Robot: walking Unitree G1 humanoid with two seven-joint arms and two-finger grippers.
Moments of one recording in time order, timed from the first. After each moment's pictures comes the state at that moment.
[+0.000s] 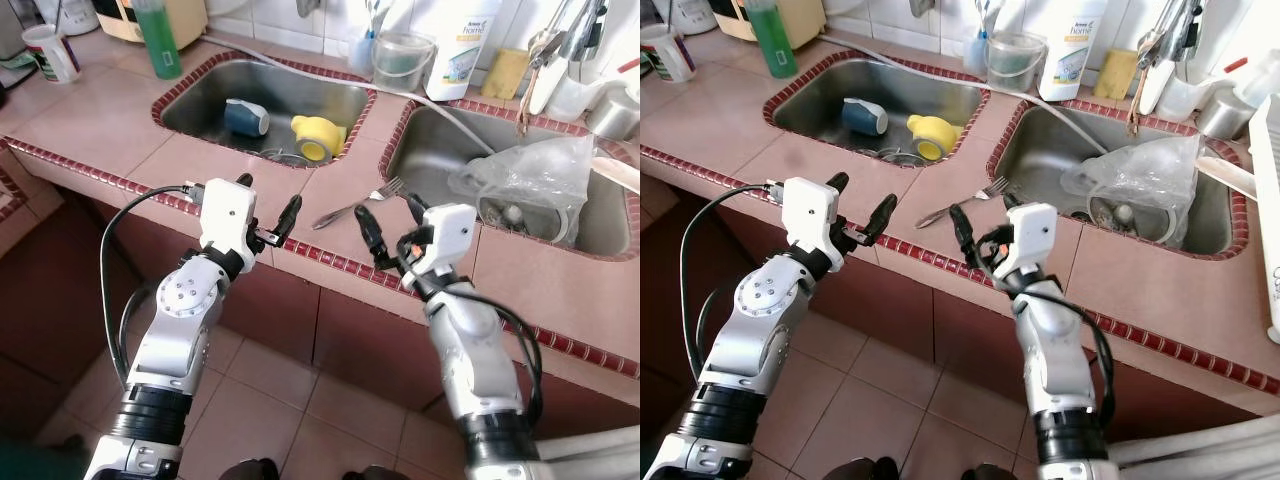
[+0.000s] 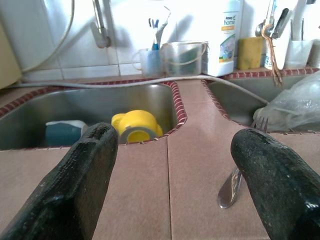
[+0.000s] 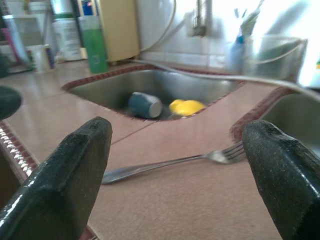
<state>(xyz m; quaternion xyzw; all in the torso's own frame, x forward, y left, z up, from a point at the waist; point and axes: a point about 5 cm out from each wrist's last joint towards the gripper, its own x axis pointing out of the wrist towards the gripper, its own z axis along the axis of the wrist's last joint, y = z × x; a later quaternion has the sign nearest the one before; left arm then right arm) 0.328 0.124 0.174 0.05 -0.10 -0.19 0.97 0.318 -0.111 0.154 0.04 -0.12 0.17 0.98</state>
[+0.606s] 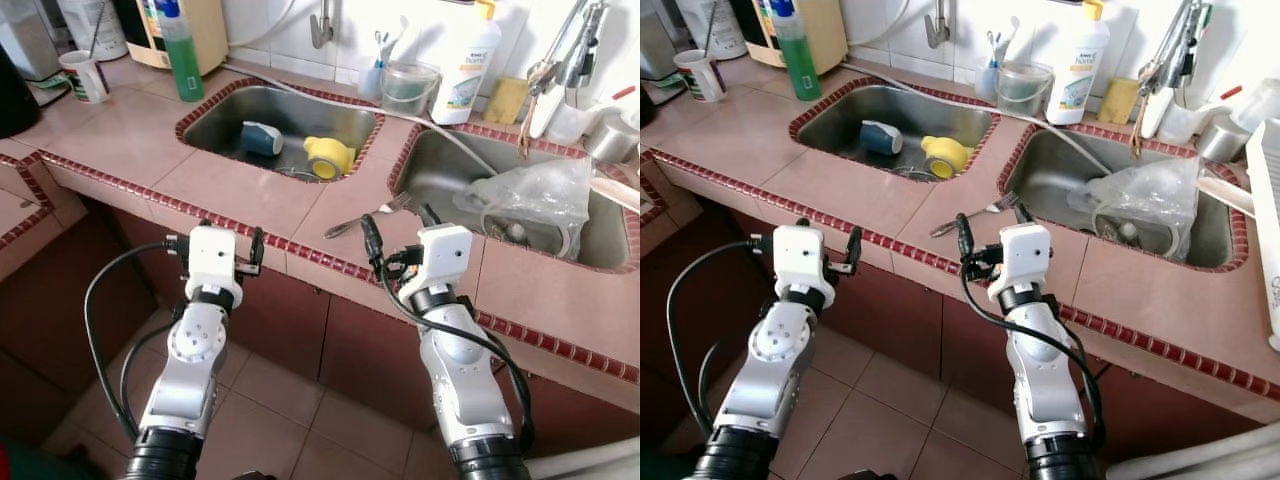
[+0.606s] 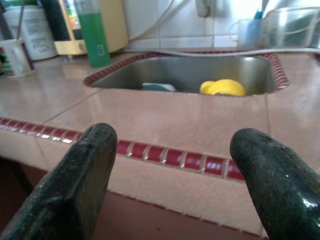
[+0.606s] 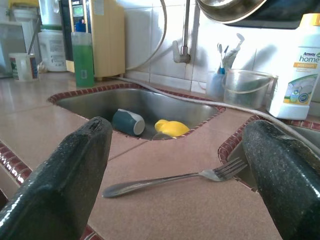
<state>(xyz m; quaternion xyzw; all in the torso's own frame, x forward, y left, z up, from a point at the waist) 0.311 0.141 0.117 0.06 -0.05 -0.02 1.00 0.305 -0.107 0.138 -0.01 -0.13 0.12 0.98</state>
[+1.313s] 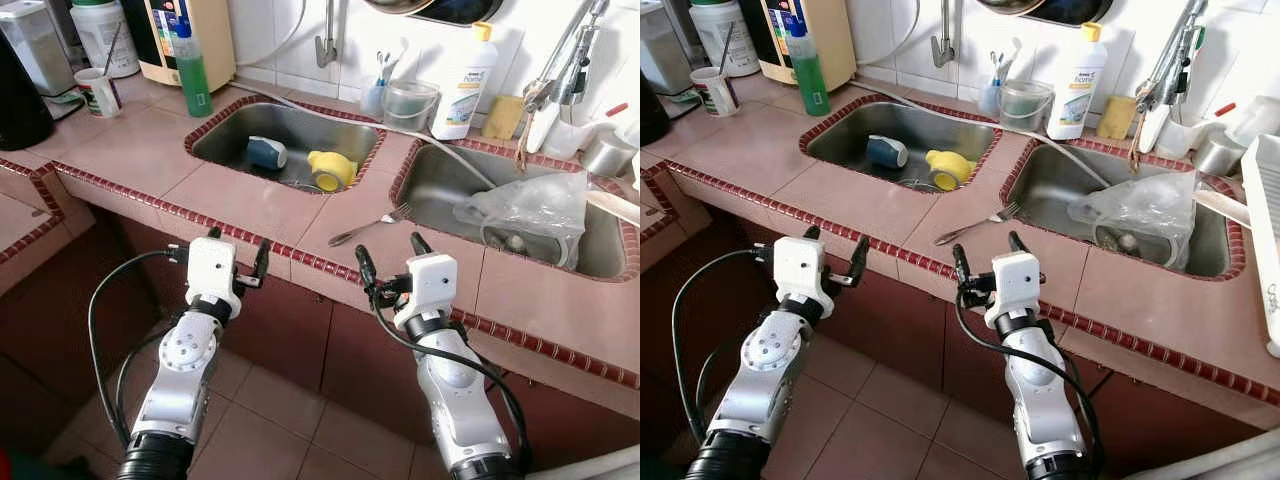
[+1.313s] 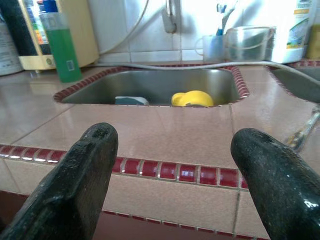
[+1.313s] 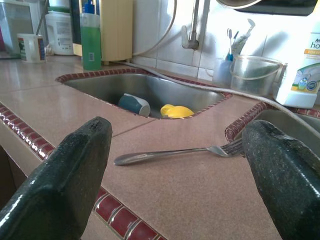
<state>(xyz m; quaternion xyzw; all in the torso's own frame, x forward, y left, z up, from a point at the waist) 0.307 0.143 0.113 0.05 -0.06 -0.10 0.99 0.295 -0.105 0.112 -0.01 -0.10 0.13 0.99</state>
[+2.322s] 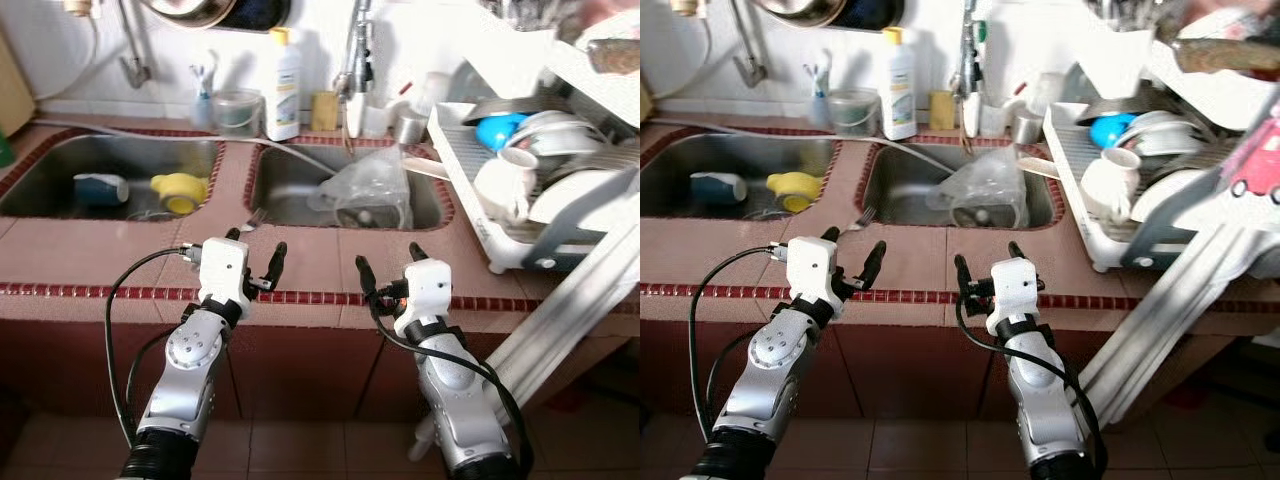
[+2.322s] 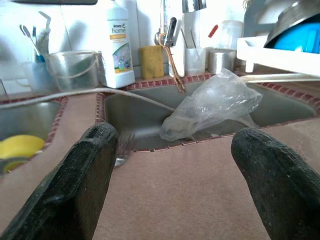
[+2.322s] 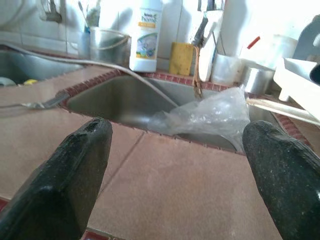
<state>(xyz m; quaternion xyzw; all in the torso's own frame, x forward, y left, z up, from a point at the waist) 0.311 0.140 0.113 0.05 -0.05 -0.14 0.99 0.295 -0.105 0.099 -0.03 -0.06 0.13 0.99</state>
